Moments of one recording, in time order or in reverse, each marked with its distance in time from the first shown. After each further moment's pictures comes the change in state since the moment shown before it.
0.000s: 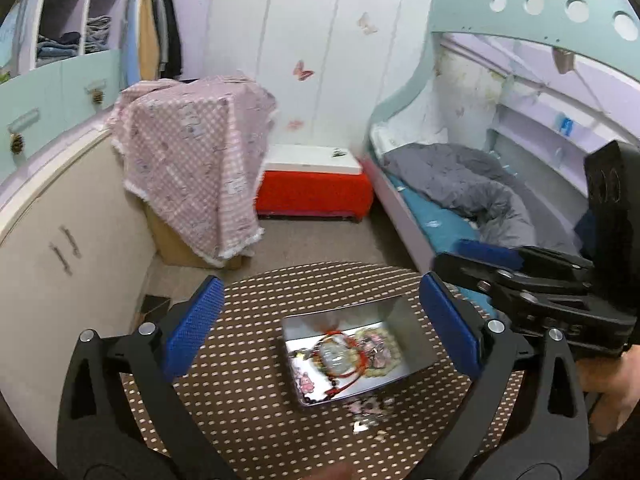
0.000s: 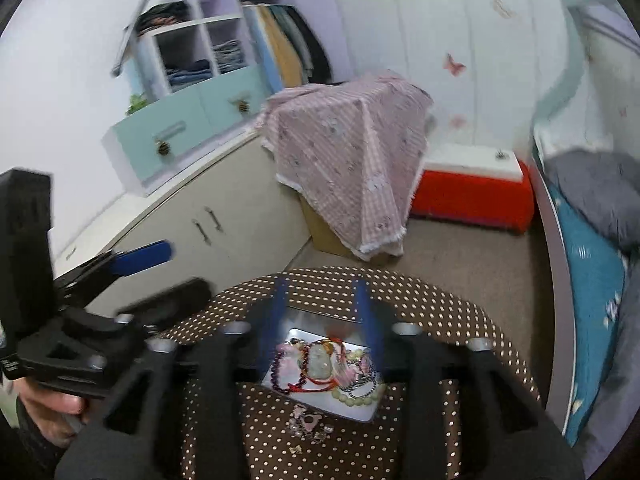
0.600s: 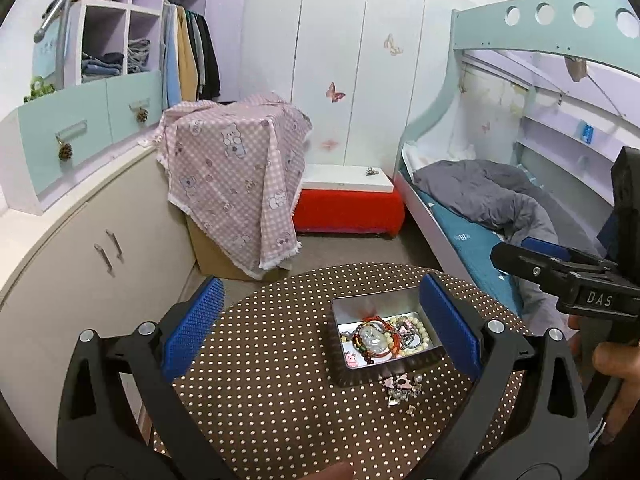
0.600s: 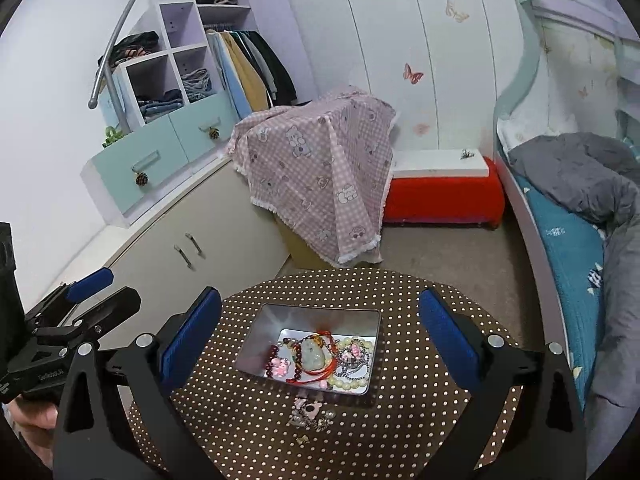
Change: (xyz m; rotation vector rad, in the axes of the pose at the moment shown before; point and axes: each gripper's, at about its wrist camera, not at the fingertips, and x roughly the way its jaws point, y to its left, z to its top) left arm -0.062 0.011 -0.019 0.002 -0.087 0.110; right arm -0.045 0.022 -0.015 0.044 -0.092 -0.087
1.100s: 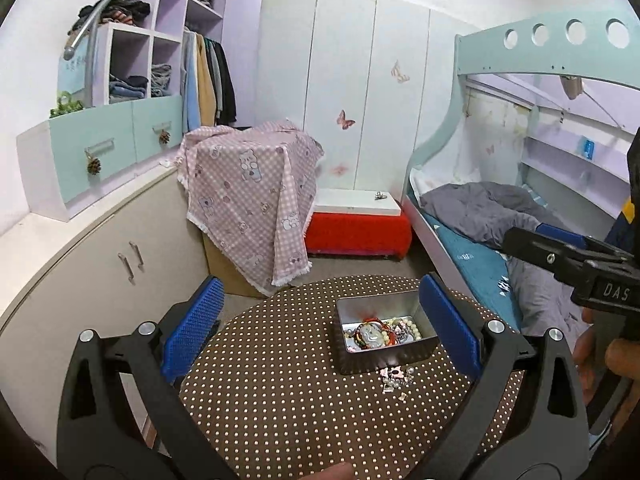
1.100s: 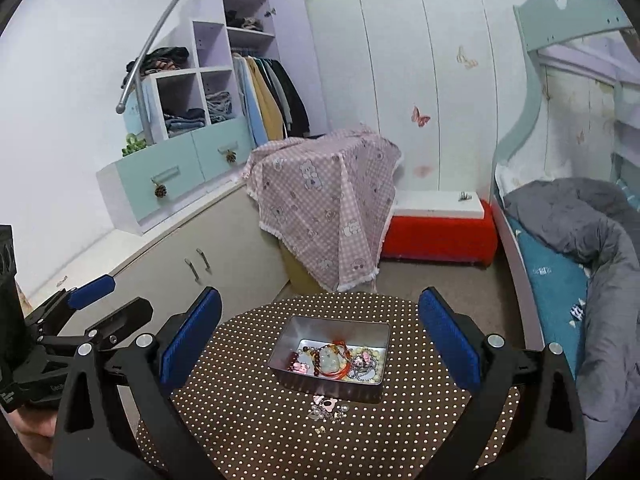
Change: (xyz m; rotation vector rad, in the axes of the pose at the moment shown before) left arm -0.066 -0.010 -0.014 -0.014 -0.095 0.049; right arm -0.064 0.040 -0.007 -0.083 -0.120 -0.016
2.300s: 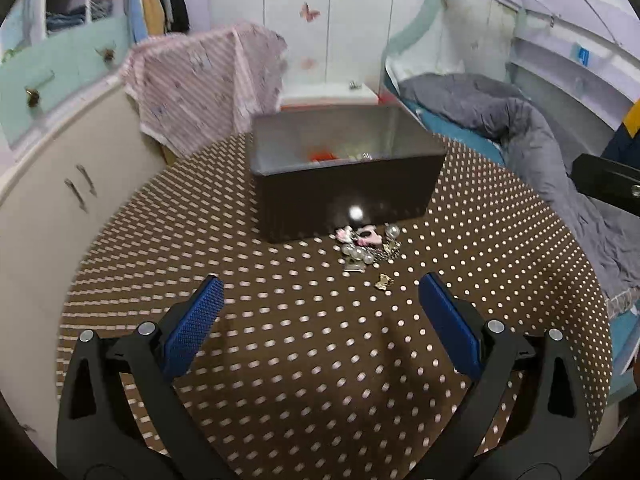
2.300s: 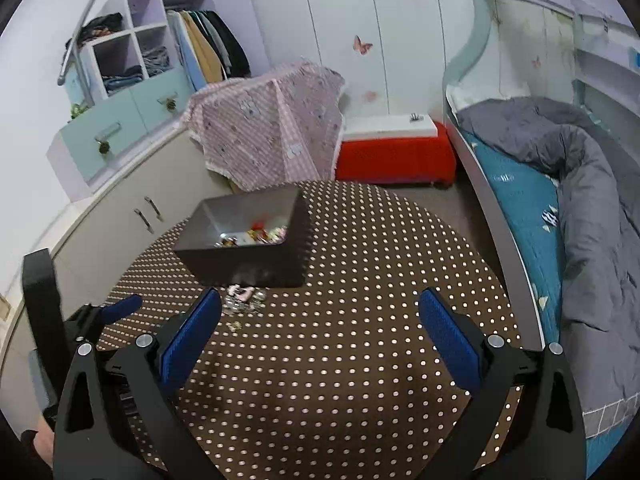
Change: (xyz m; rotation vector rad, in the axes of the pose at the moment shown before) left arm 0.117 -0.062 -0.137 0.098 0.361 -0.066; right arm 0.021 -0.076 -0.116 0.140 0.225 -0.138
